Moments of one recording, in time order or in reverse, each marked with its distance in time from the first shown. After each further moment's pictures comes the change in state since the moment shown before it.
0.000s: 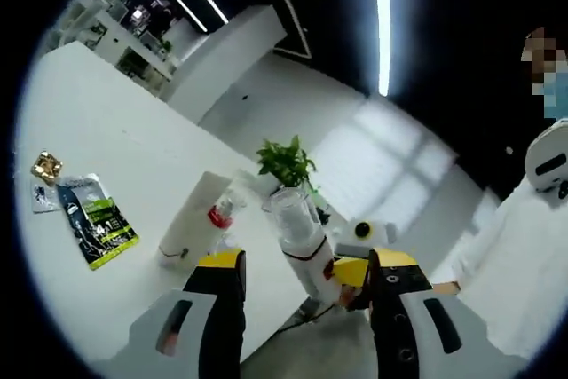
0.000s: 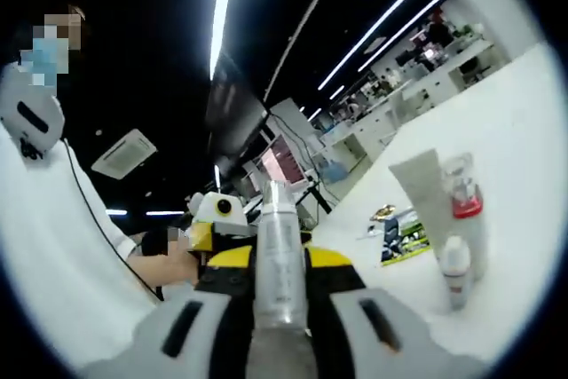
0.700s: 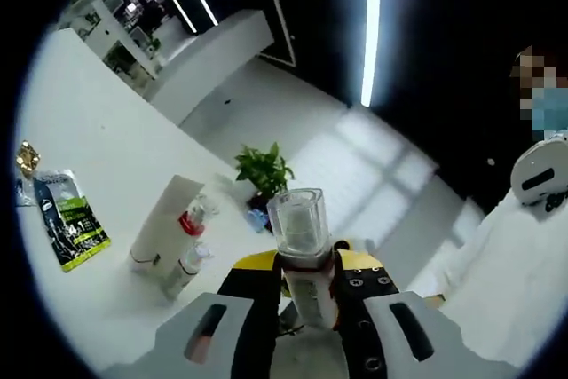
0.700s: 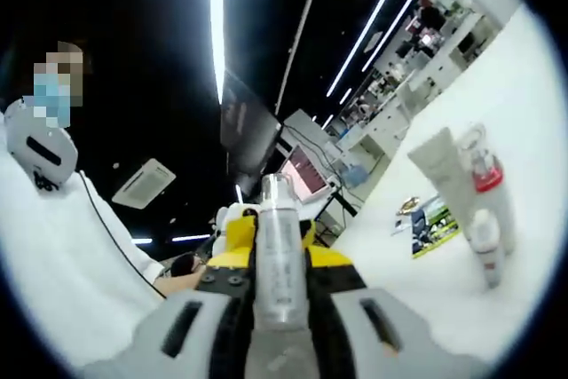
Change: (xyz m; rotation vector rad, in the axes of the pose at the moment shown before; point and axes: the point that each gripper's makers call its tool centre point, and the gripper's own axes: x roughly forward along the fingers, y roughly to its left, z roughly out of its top) left arm 0.021 -0.013 -0.002 0.000 0.002 -0.068; right arm -0.002 0.015 0.000 0.109 -0.054 0.070
